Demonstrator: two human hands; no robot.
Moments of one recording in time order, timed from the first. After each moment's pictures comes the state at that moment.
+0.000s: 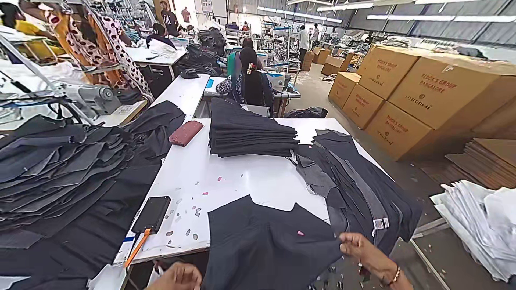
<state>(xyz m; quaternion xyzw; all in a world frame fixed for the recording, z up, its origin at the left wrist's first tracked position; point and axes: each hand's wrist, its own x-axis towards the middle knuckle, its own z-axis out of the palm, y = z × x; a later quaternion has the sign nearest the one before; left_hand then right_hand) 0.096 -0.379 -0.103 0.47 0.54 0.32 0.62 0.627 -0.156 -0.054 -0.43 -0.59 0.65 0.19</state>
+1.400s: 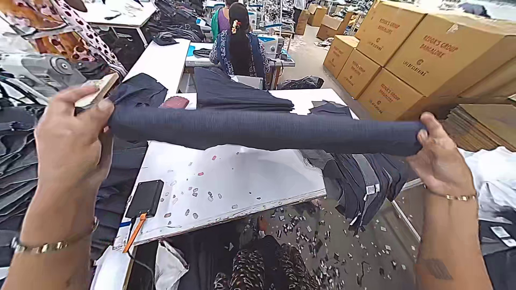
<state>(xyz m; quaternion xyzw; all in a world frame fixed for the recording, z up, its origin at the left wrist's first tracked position) 0.016 -0.245 0.126 0.44 0.58 0.68 0.11 0.603 -0.093 0.152 -0.36 -0.60 0.45 0.56</state>
